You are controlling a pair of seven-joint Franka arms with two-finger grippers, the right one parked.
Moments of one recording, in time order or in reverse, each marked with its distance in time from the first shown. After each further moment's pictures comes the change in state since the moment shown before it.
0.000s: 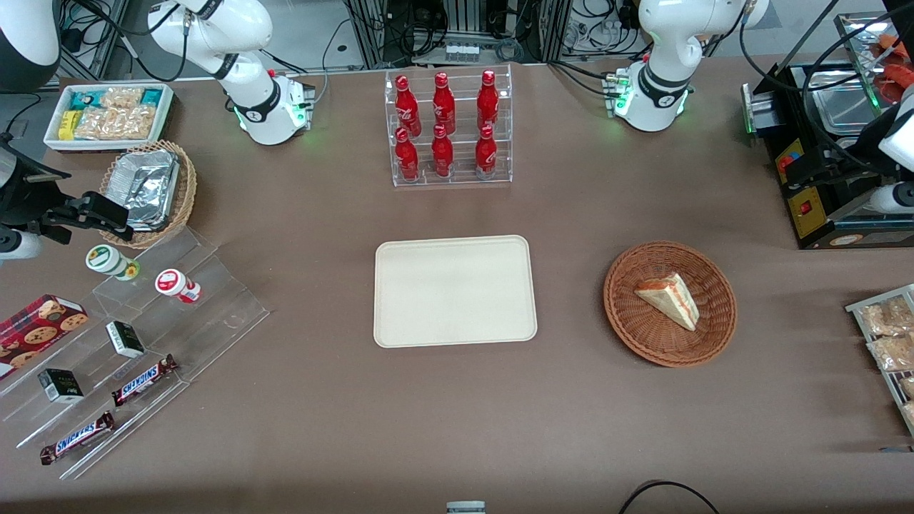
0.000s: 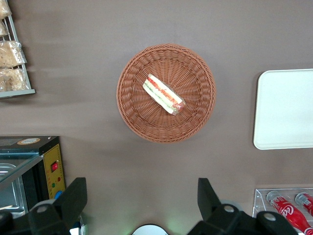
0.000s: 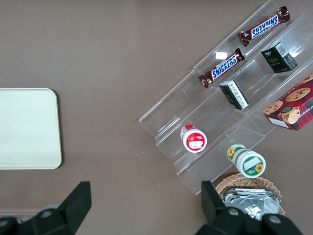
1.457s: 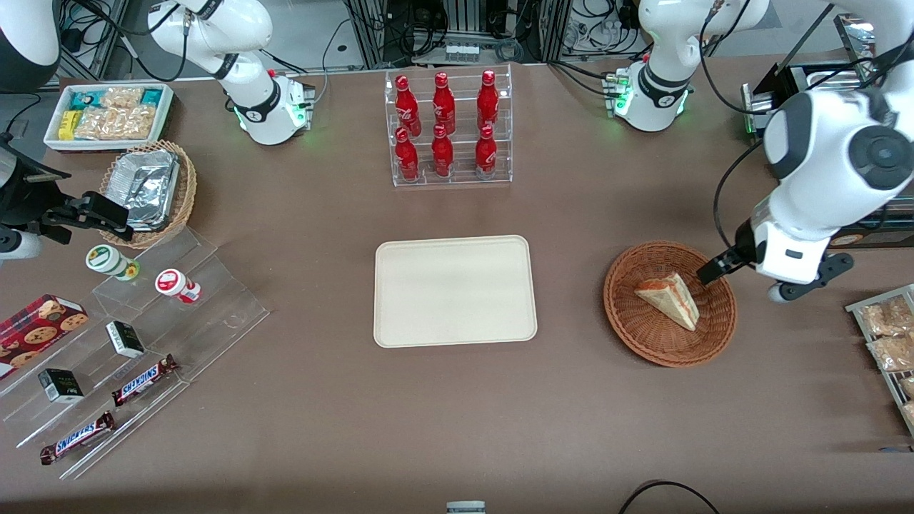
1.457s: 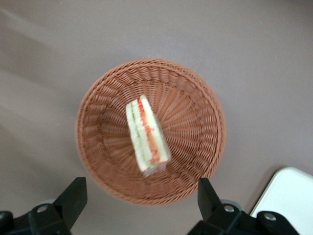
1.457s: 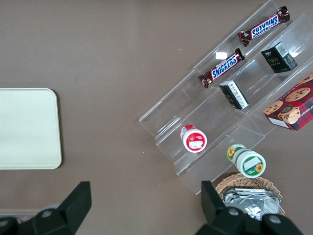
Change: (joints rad) arm -0.016 0.055 -0.070 -0.529 0.027 0.680 -0.639
